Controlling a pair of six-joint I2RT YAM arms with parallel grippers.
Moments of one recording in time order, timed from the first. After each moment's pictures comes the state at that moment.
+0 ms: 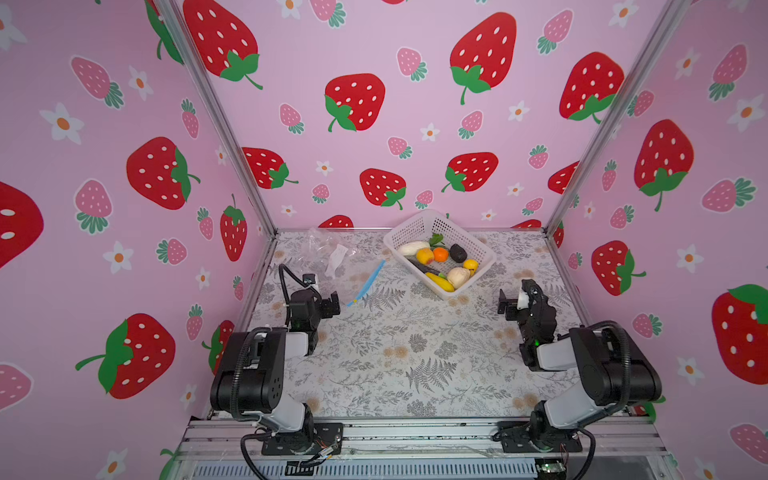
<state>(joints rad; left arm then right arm) 0.02 1.56 0.46 0.64 0.01 -0.05 0.11 1.58 0.28 1.11 0.07 -0.12</state>
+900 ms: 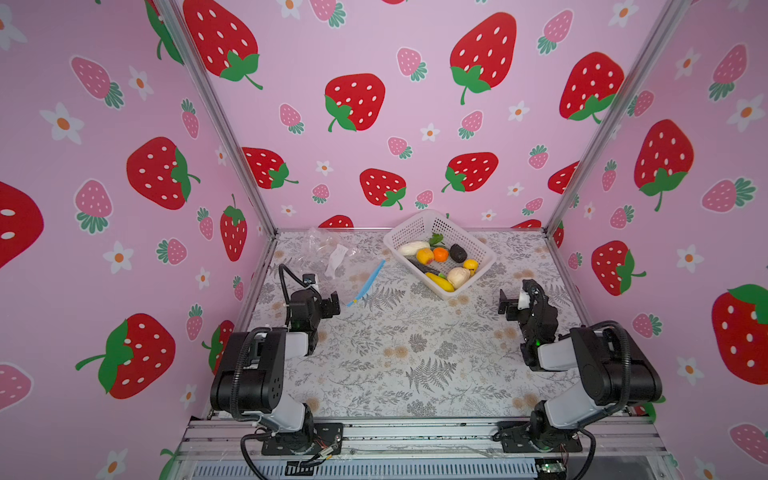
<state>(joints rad) 0.02 1.56 0.46 0.64 0.01 -0.05 0.09 1.58 0.28 1.11 0.03 -0.12</state>
